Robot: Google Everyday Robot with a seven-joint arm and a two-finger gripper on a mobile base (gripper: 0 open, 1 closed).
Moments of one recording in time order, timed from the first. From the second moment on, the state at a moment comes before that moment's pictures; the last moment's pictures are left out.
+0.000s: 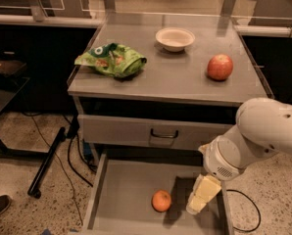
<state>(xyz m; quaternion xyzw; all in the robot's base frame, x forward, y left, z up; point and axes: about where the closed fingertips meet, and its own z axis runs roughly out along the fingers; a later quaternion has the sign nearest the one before) 0.406 -0.146 0.693 -0.55 0.81 0.13 0.14</state>
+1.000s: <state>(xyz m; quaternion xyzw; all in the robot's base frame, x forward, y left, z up) 0.397 -0.142 0.617 -0.52 0.81 0.20 0.18</state>
